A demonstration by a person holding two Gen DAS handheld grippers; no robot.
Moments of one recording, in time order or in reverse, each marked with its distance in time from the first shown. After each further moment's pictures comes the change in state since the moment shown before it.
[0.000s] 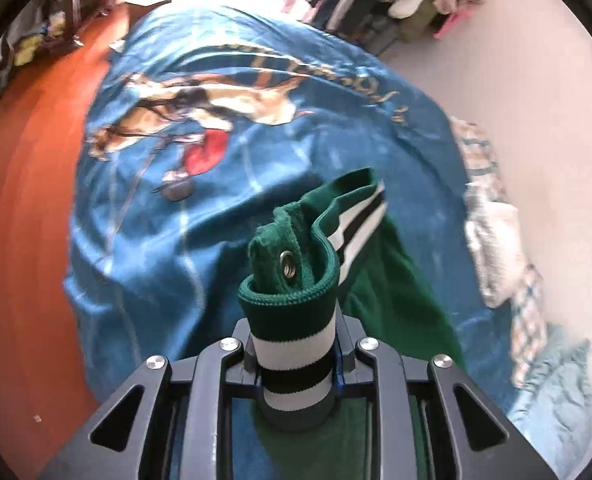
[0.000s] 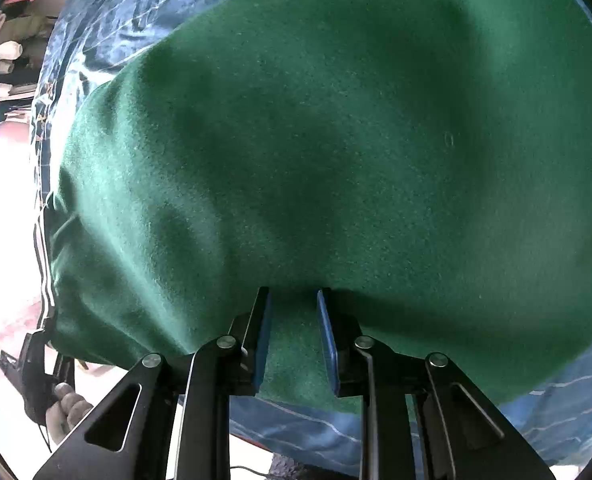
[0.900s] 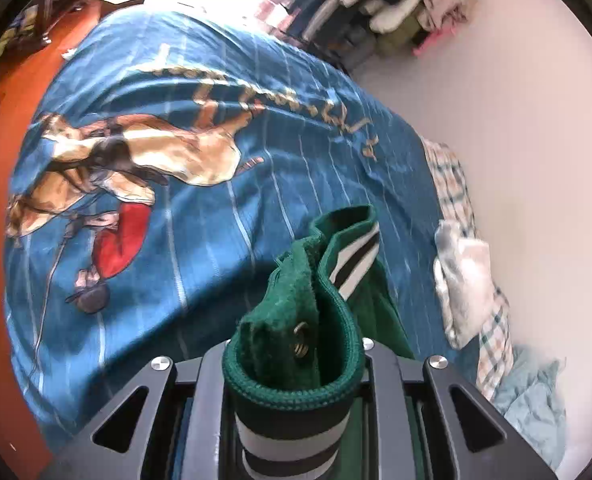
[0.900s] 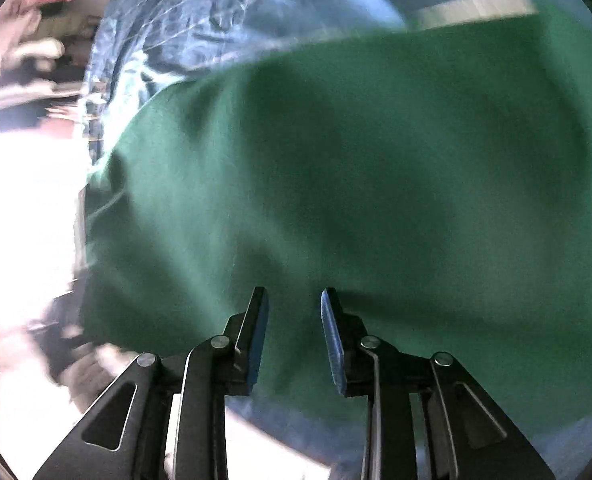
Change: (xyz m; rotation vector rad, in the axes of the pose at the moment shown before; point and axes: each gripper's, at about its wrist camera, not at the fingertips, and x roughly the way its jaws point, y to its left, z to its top) left arm 0.048 -0.023 0.082 0.010 0.007 -0.122; right arm 0.005 0.061 0.040 -0.097 -0.061 0.072
